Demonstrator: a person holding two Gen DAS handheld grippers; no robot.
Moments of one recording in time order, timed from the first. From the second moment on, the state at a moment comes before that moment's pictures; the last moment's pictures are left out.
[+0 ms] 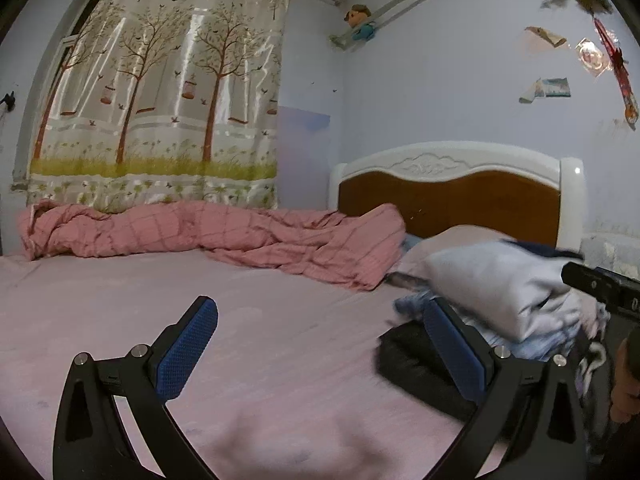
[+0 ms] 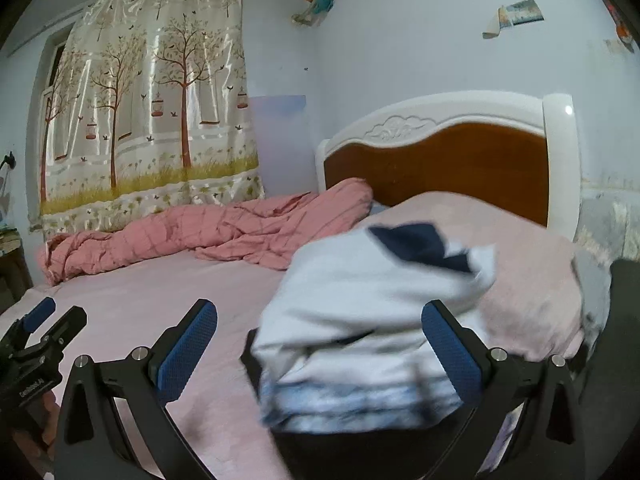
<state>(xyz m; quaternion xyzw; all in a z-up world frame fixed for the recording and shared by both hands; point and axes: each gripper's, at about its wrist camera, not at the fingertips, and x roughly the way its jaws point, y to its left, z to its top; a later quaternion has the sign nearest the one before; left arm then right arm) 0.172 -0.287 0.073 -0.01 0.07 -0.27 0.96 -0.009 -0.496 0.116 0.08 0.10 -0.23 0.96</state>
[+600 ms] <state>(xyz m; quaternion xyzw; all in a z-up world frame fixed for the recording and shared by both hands) 0.192 -0.269 -0.005 0.03 0.10 -0.25 0.96 0.040 -0.411 -0.014 0.07 0.11 -0.27 0.95</state>
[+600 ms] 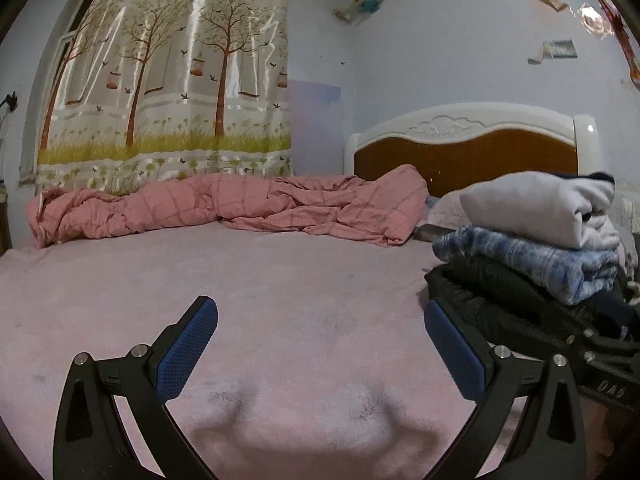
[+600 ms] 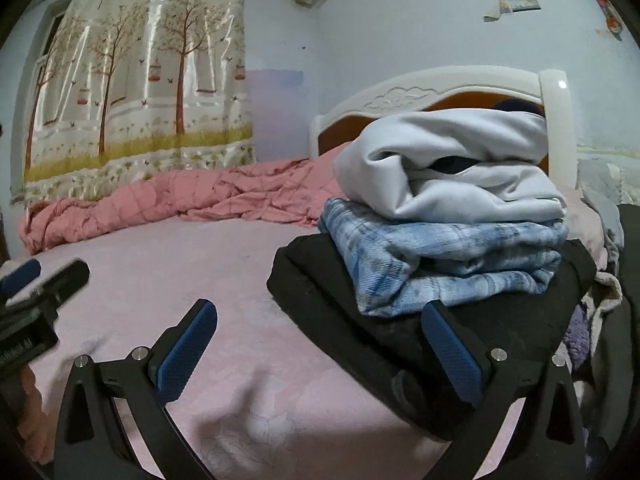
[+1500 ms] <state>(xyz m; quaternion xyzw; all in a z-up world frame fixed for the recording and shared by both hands) 0.196 -0.262 -0.005 0.00 0.11 -0.22 0.97 0.038 -0.403 -0.022 0.05 0.10 -0.30 0.95</state>
